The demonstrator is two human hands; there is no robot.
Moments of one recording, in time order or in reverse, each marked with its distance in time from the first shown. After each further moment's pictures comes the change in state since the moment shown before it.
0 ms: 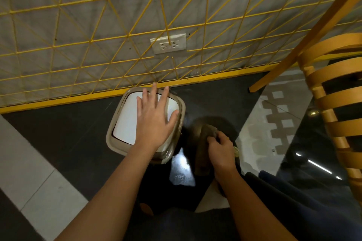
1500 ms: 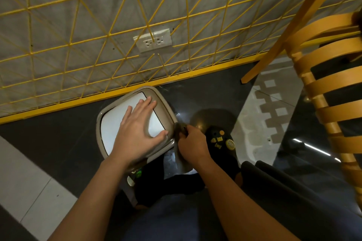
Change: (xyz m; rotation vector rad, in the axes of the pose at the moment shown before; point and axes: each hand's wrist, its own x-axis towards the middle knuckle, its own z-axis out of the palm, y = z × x) left_hand -0.016 -0.018 -0.007 -0.098 -0.191 0.113; right_hand 0.007 -0.013 0.027 -0.320 -0.194 -0.080
